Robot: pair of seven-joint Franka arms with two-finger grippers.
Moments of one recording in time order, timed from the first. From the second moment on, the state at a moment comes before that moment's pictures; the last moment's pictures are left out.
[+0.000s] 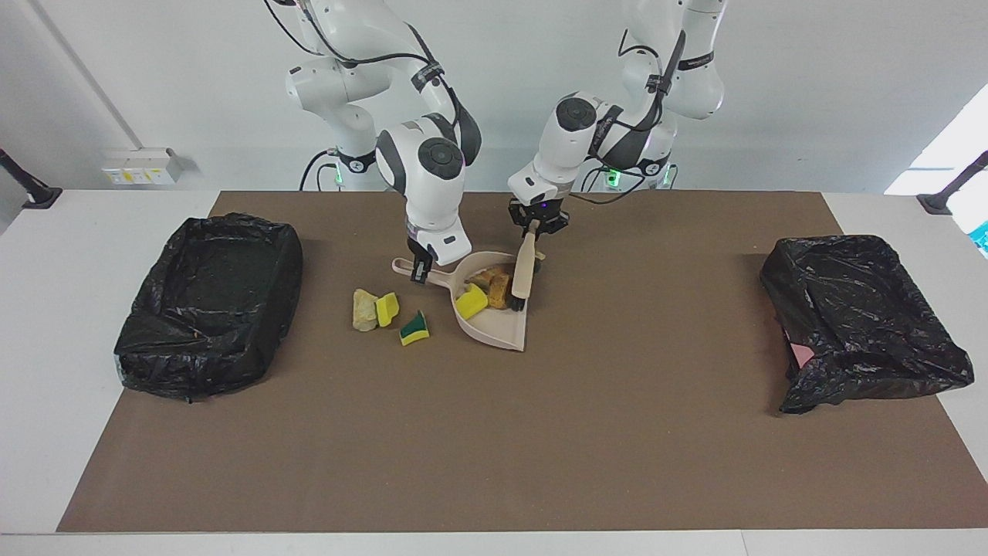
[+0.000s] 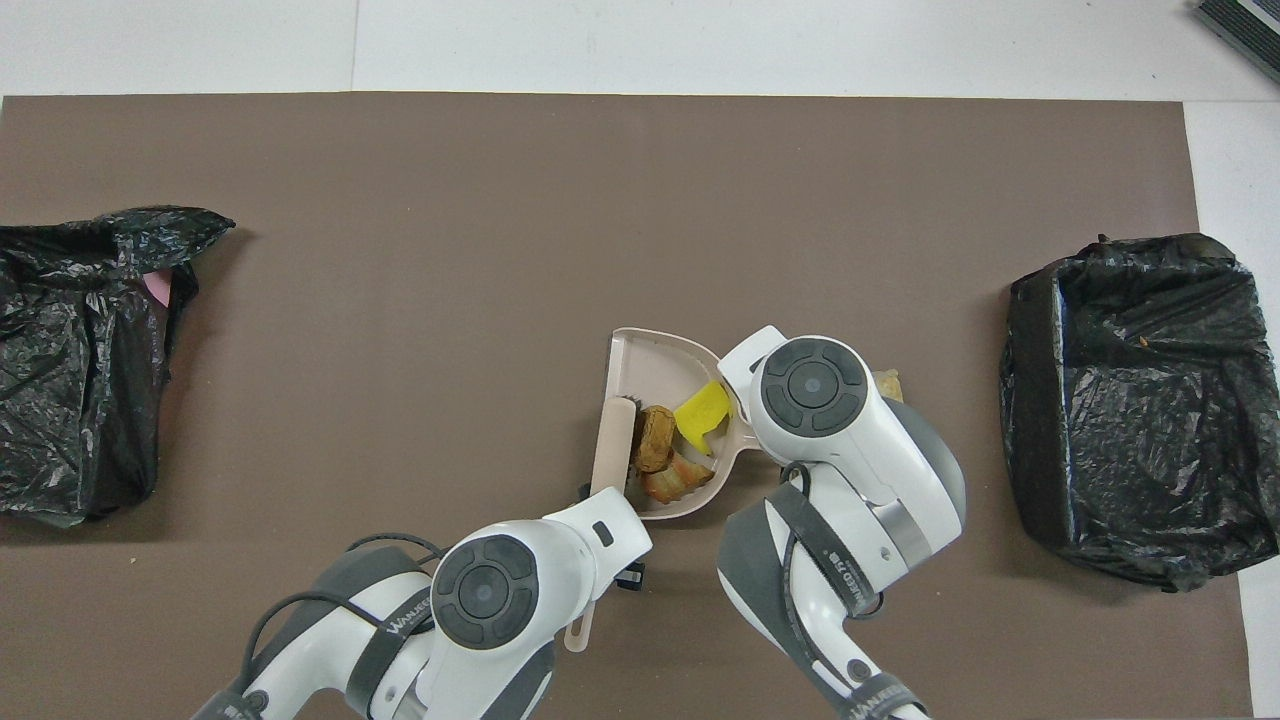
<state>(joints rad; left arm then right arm) -0.79 -0.06 -0.05 -2.37 -0.25 2.39 -0.41 0.43 0.14 0.05 -2.06 -0.17 2.04 -0.83</state>
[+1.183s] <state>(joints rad) -0.61 -0.08 -0.01 -2.24 -0.16 2.06 -0.71 0.43 0.14 0.05 -2.07 -0.17 2.04 -0.83</state>
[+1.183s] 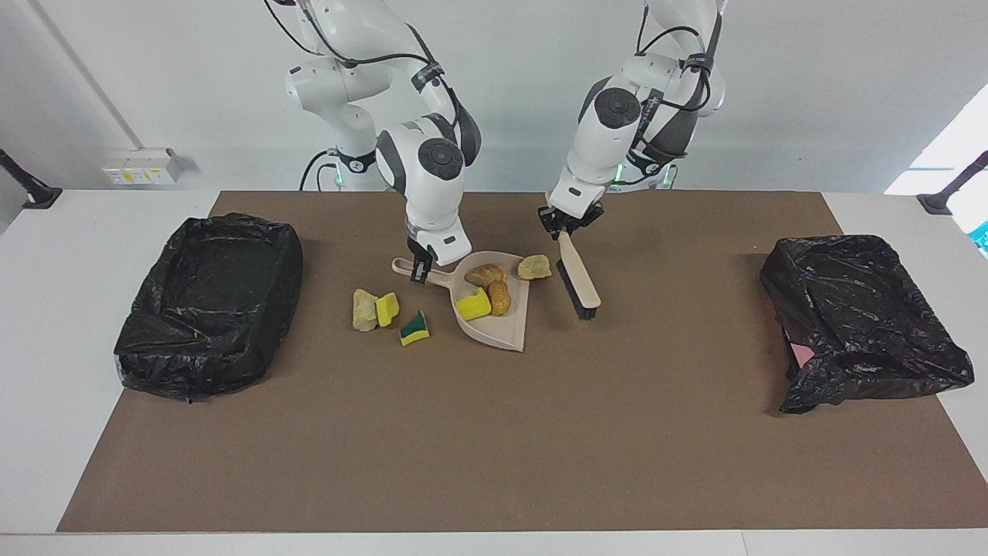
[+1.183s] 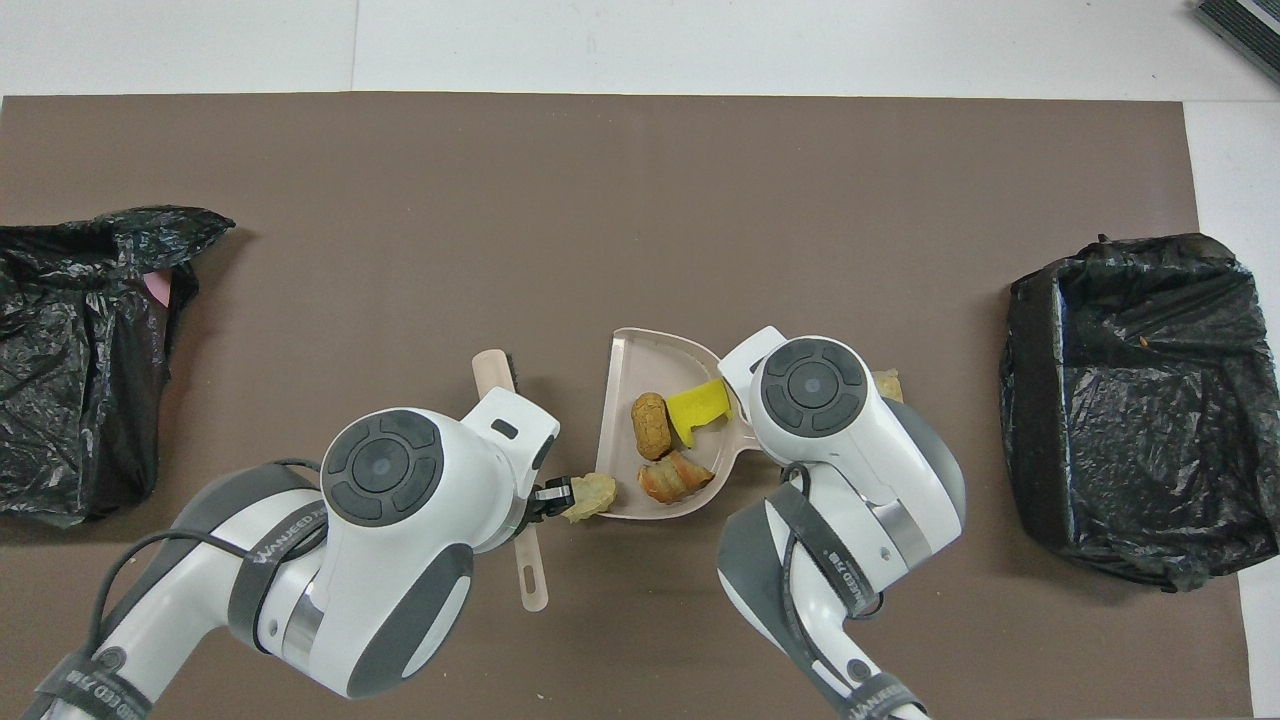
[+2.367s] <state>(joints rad) -0.83 -0.09 -0.04 -2.40 -0.23 2.33 -0.73 0.43 0.14 0.05 -2.07 -0.17 2.04 -0.83</state>
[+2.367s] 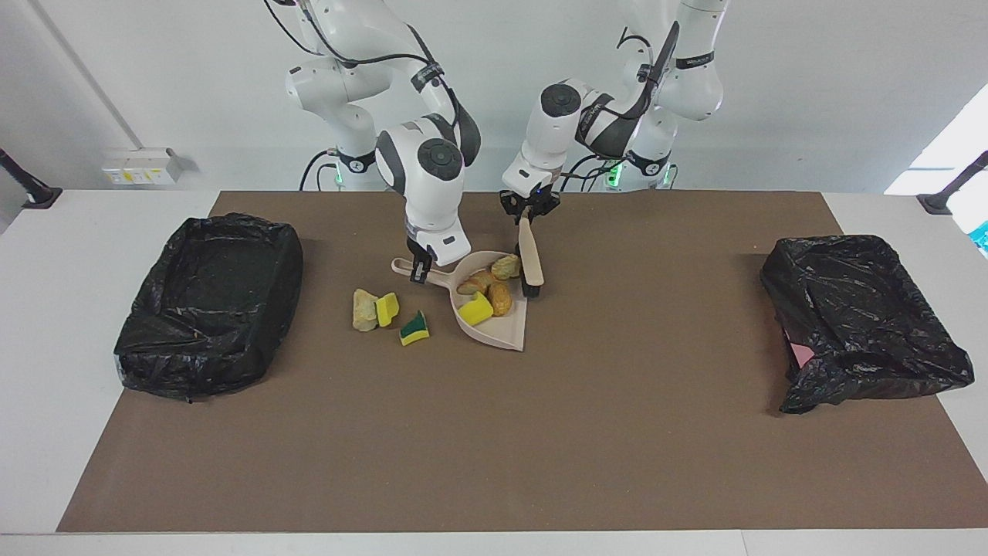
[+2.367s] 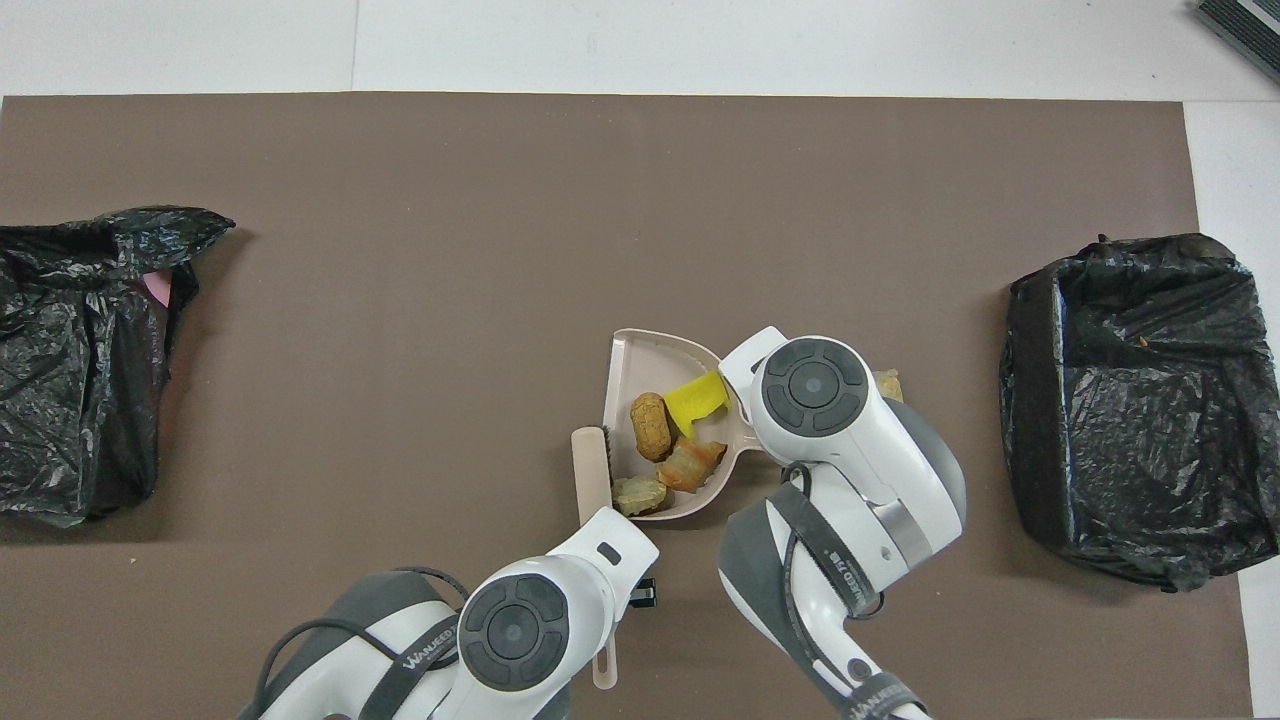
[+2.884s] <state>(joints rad) -0.82 -0.04 -0.02 -2.34 -0.22 2.31 -0.74 0.43 0.14 0.05 -2.07 -0.17 2.04 -0.83</state>
